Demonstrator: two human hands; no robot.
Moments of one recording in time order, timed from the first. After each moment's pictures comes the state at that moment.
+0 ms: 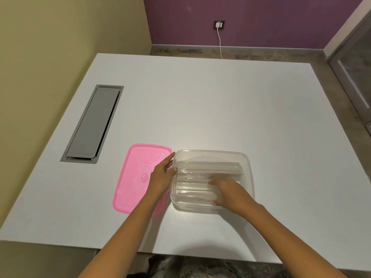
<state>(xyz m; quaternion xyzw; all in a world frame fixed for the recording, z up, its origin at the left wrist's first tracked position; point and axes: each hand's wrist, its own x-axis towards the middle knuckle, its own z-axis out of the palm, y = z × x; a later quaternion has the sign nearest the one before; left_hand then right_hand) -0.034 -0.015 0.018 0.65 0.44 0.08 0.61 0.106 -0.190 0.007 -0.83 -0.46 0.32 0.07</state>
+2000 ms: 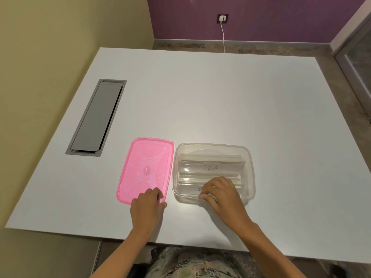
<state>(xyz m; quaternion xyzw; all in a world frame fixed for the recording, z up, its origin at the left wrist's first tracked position) -0.127 -0.057 -0.034 0.87 0.46 -0.05 0.18 0.054 -0.206 0.008 -0.80 -0.51 0.15 0.28</state>
